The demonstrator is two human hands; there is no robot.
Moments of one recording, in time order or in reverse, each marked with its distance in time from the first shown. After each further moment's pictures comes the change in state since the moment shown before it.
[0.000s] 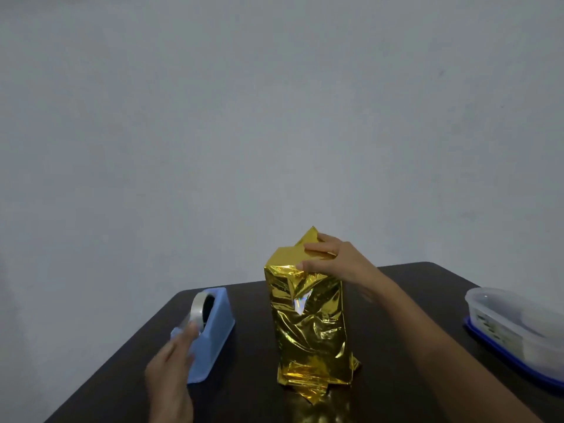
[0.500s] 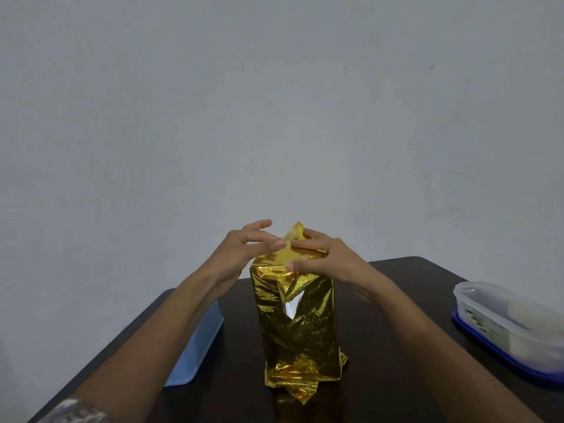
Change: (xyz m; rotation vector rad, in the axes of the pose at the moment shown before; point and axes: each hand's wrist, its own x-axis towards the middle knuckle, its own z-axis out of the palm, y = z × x) left_hand 0.018 0.101 0.123 0.196 -0.892 0.184; right_hand -0.005 -0.002 -0.002 0.015 -0.055 -0.027
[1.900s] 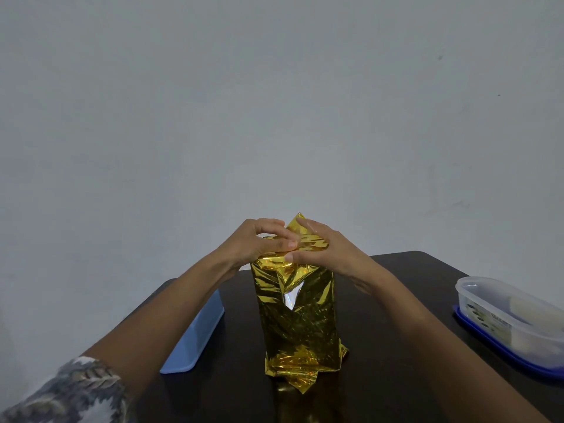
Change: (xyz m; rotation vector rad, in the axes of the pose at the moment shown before) left_hand 0.017 -0.005 0.004 0.223 -0.068 -0.036; right_hand 0.005 0.008 0.007 0.031 -0.008 -0.054
